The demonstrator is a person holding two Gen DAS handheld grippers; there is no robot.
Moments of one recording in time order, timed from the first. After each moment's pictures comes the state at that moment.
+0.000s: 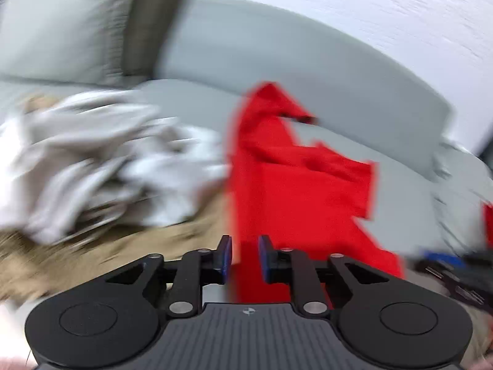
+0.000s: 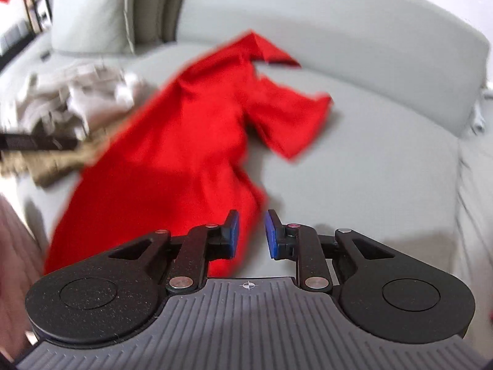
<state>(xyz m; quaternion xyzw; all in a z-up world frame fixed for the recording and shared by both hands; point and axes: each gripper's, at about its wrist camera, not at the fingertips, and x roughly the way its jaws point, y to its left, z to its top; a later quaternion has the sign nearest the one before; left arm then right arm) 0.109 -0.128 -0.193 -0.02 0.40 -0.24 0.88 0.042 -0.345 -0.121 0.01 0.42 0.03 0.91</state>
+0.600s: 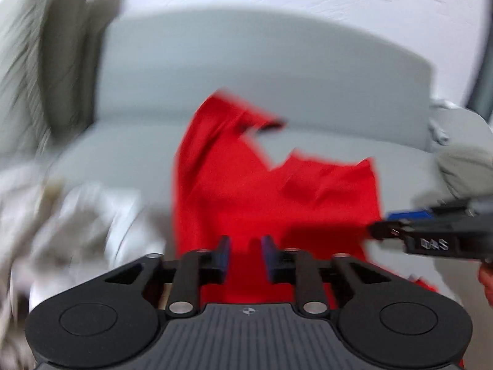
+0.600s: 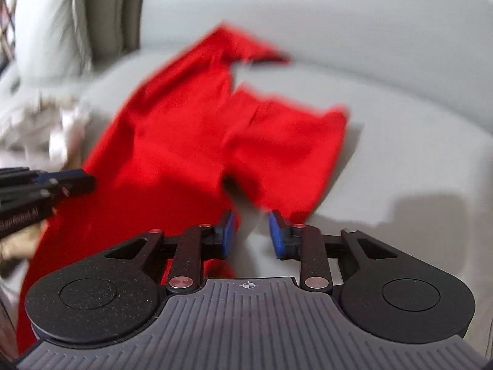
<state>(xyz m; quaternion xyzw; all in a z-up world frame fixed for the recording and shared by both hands) 0.193 -0.215 -0.209 0.14 0.30 -0.27 0.90 0.143 -0.383 -0.154 0.06 0.41 -0.02 0.91</state>
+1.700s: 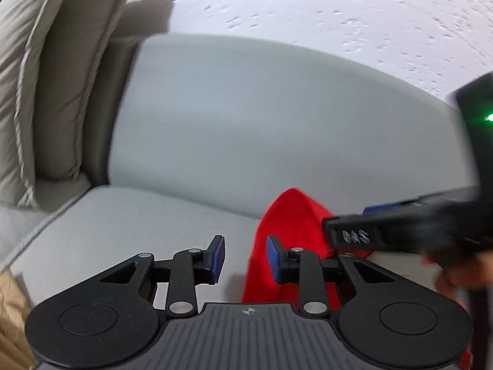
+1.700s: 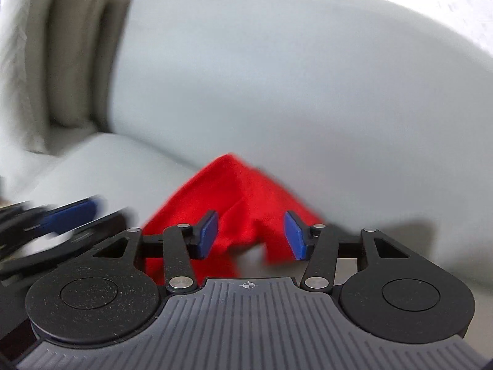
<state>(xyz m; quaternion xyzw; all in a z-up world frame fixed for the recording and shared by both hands) 0.366 -0.191 -0.225 -0.03 0.30 -0.17 0.94 0.417 -0.351 -0.158 -0.05 0.39 -0.05 0.92</state>
